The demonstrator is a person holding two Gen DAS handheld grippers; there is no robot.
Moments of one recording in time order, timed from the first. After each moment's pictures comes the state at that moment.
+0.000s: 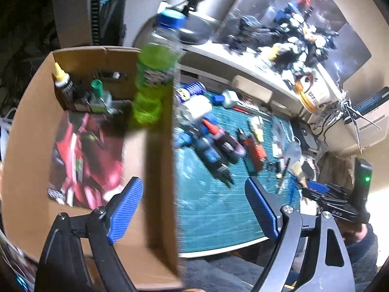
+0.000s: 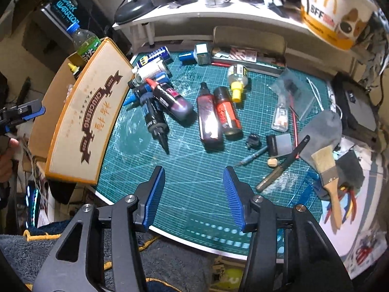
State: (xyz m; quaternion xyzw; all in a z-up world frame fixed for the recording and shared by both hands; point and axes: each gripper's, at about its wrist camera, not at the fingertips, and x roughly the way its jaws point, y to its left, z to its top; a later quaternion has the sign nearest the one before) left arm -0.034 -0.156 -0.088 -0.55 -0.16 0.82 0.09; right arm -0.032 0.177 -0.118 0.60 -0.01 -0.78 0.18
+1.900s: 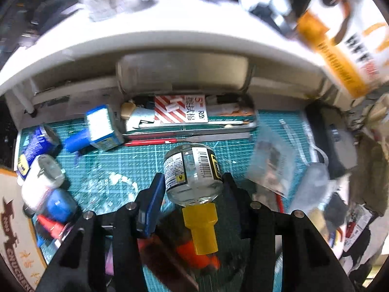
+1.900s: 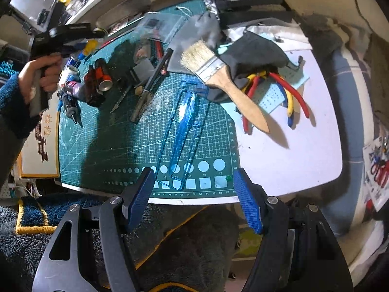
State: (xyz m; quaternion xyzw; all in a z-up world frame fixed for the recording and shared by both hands) left arm -0.222 0.126 -0.186 -0.58 -0.04 0.80 0.11; right arm 0.045 0.391 -0.182 0.65 -0.15 -0.74 0.05
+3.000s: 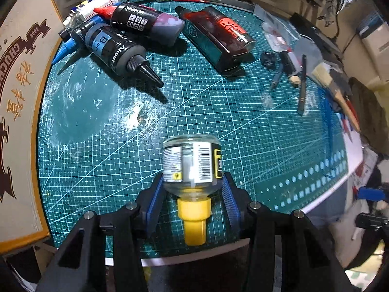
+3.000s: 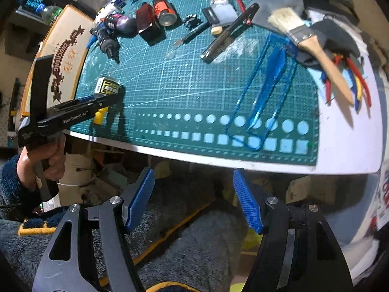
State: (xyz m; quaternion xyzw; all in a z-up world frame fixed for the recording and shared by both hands) left arm -0.001 0.031 -0.255 -0.63 -0.04 0.76 0.13; right arm 0.086 0.278 -0.206 0.69 -0.09 -0.71 0.14
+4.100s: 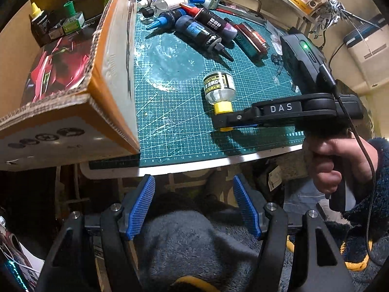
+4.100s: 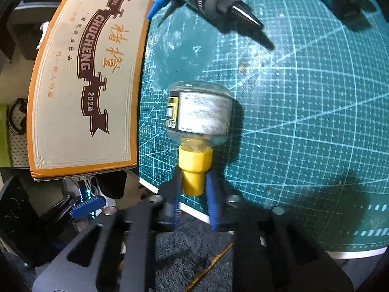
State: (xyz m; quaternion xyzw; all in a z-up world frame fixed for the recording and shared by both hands) left arm 0.087 -0.106 -0.210 -0.63 -0.07 0.76 0.15; right arm 0.003 0.061 -0.287 0.69 -0.21 -0.63 0.27
